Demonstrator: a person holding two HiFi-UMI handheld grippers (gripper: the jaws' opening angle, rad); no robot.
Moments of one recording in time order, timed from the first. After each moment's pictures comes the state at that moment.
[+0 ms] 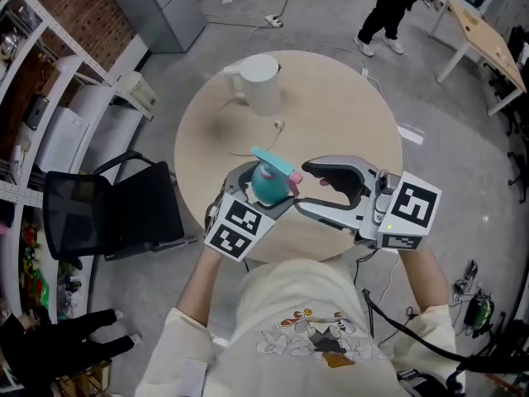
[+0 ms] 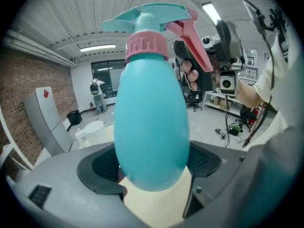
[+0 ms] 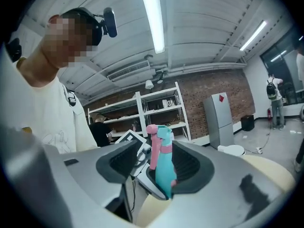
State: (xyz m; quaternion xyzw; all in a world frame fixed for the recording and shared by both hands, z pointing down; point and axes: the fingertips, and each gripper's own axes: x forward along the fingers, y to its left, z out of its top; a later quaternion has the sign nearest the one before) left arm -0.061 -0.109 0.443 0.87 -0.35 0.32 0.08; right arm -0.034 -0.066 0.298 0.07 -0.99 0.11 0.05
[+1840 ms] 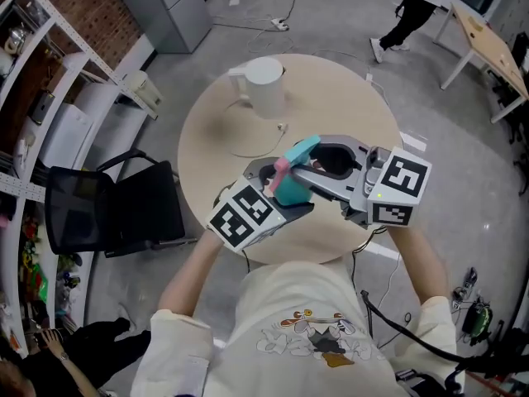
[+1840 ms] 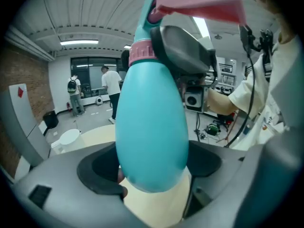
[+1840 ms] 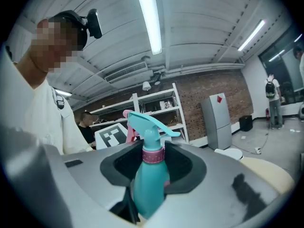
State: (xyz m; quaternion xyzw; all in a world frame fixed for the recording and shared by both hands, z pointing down) left arm -0.014 -0.092 0.410 0.92 -0.23 0.30 0.10; right arm -0.048 -0.101 0.294 0.08 -0.99 0.11 0.04
